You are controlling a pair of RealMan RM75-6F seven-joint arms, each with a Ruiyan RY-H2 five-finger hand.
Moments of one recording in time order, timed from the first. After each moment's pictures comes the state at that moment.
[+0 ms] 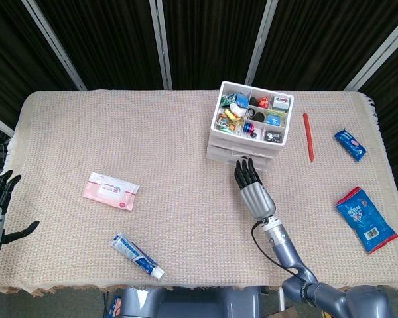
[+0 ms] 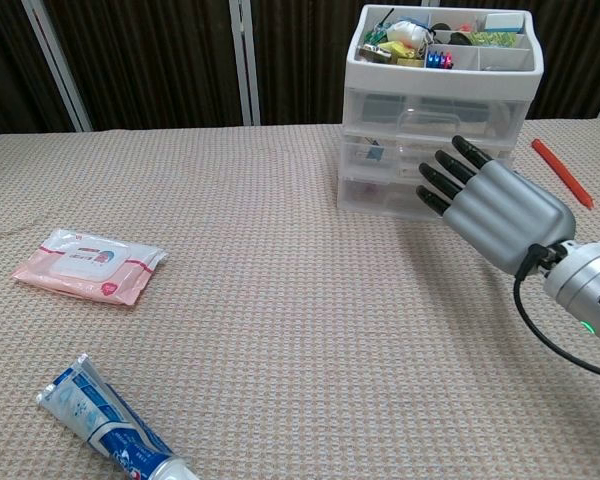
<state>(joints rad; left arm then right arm) -0.09 -1.15 -0.07 -1.61 1.51 1.54 -0.06 0.56 -1.92 0.16 -0.85 -1.57 1.25 -1.13</state>
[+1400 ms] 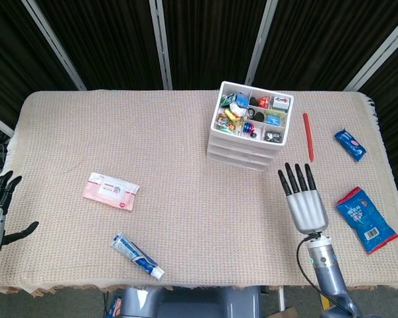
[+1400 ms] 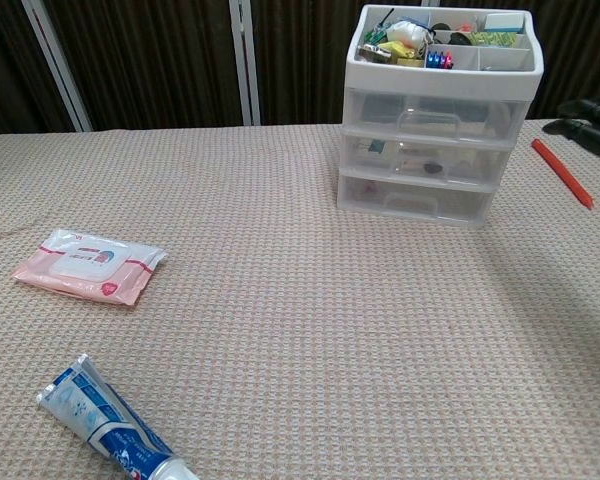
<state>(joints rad) -0.09 -1.15 -0.07 -1.60 1.51 1.54 -0.02 0.33 -1.47 0.13 -1.53 -1.45 1.42 -0.76</state>
